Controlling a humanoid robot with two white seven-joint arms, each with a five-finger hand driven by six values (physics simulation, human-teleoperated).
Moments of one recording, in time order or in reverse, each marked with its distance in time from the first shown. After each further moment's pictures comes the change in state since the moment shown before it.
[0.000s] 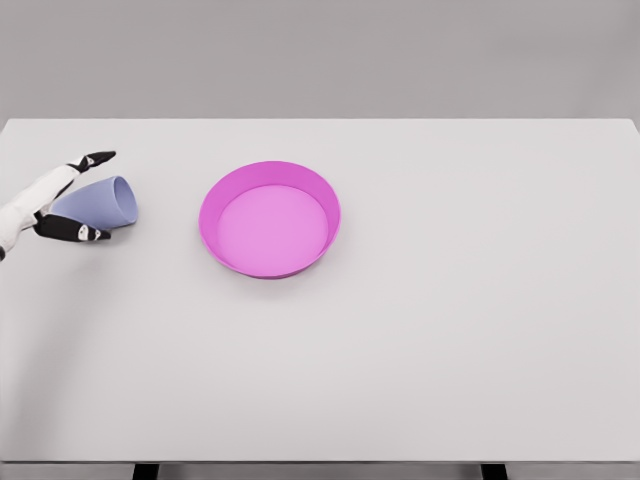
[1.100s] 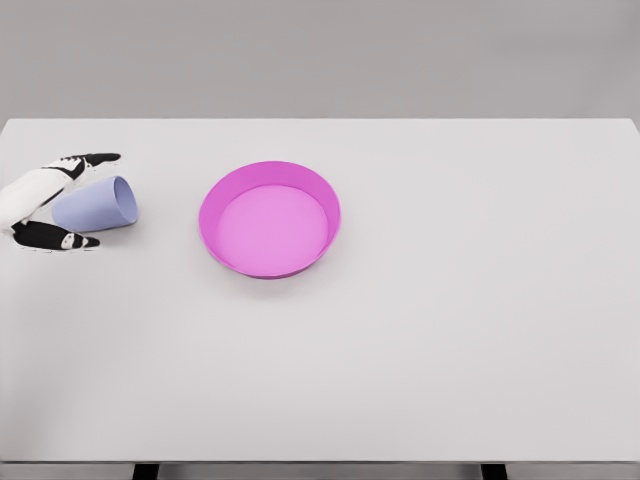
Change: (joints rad) left arm 0.072 0.116 0.014 -0.083 0.065 -0.290 0.000; right arm 0.000 0.000 0.000 0.000 0.000 0.000 0.000
